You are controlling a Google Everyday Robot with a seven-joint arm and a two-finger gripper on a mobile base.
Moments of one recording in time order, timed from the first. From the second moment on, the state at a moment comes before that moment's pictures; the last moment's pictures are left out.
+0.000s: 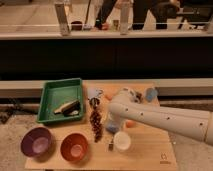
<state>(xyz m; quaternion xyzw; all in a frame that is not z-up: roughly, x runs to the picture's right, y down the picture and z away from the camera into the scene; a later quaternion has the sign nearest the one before) 0.047 0.188 0.781 -0.20 -0.20 -0.55 0.79</state>
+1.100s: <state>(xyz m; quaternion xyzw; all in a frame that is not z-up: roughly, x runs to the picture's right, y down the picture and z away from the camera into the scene) 0.049 0.223 0.806 -0.31 -0.26 -0.55 0.73</state>
